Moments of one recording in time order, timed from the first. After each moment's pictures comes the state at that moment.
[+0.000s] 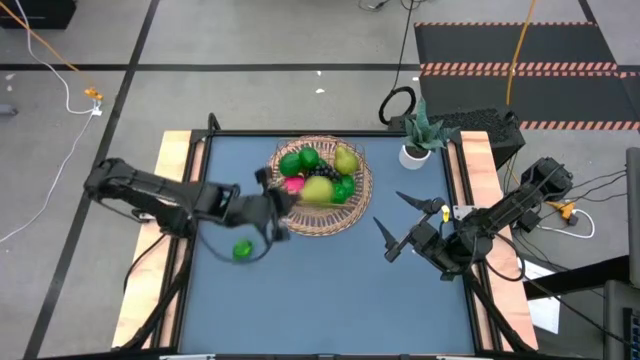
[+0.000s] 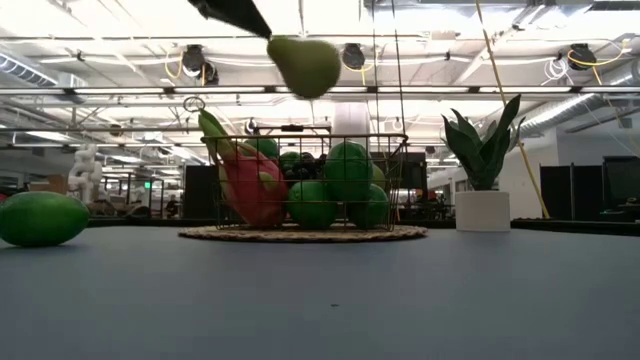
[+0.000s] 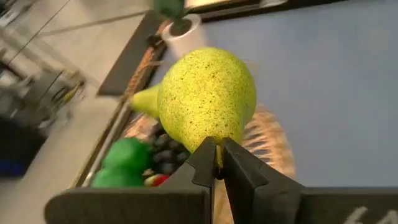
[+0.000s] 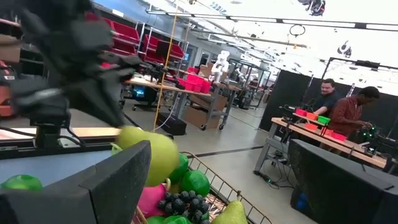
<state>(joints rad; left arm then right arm) -0.23 1.32 1.16 -0.50 -0.60 -0.03 0.65 1.26 0.64 1.17 1.36 -0.77</state>
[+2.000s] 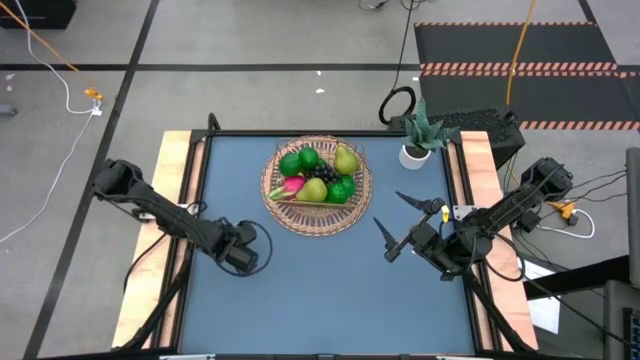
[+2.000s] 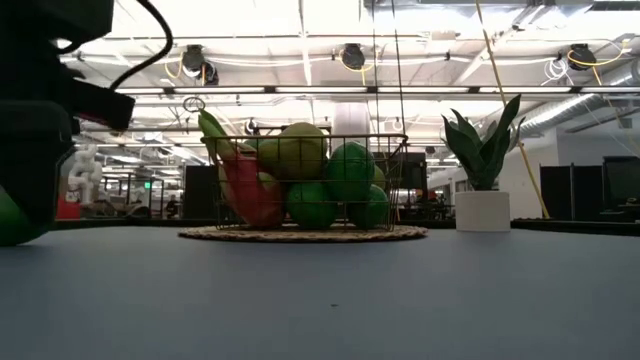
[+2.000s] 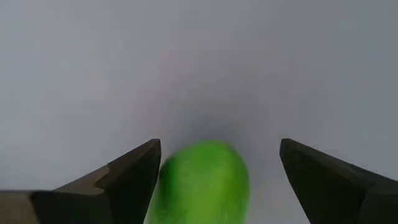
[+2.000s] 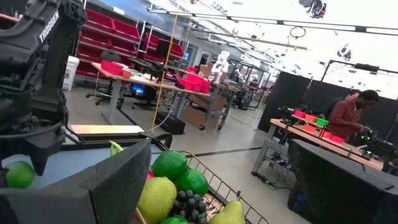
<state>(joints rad) -0.47 1.41 0.72 -0.86 -0.19 -1.10 0.65 1.26 0.64 1.16 1.36 -0.79</state>
